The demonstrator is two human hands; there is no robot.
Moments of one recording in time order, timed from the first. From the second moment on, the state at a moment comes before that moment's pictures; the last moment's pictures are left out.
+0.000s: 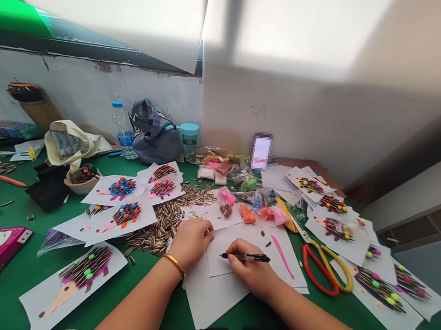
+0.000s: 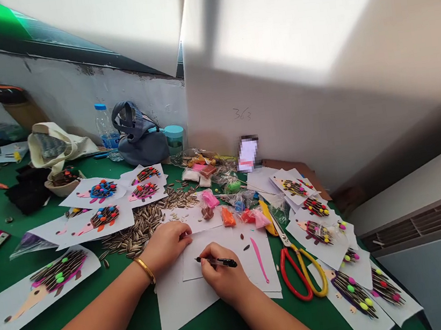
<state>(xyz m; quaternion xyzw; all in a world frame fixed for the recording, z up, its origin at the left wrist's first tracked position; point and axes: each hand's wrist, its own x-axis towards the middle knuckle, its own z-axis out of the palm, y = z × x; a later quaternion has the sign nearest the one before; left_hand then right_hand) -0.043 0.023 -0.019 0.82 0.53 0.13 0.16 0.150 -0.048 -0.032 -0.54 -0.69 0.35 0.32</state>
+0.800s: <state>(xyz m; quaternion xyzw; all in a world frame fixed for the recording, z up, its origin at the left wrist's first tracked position) -0.043 0.024 -0.018 0.82 0.53 0.12 0.18 0.138 -0.048 -0.030 -0.55 -0.72 0.31 0.30</state>
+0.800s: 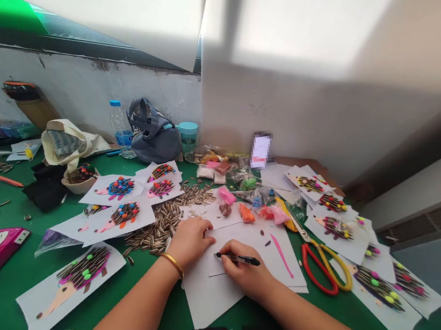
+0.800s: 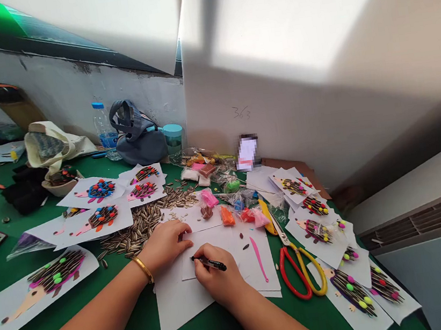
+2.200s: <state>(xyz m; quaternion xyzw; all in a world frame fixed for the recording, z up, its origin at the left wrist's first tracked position) -0.043 0.023 -0.019 0.82 0.53 0.12 0.16 0.143 -0.048 -0.034 -0.54 -0.71 0.33 0.30</state>
